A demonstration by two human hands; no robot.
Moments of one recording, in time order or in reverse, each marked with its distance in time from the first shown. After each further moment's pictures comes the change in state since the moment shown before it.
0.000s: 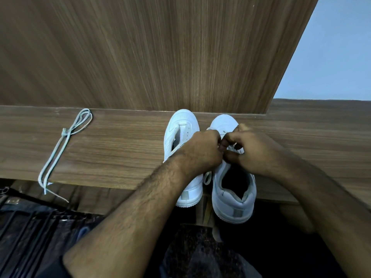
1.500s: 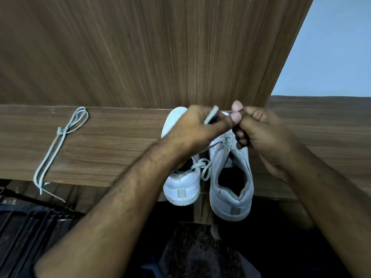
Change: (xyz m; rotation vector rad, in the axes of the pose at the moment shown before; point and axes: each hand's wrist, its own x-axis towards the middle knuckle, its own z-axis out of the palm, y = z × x) left_hand -0.018 0.007 -0.033 -0.748 0.008 0.156; right_hand -0.007 -0.021 -0.013 0.942 0.256 0.126
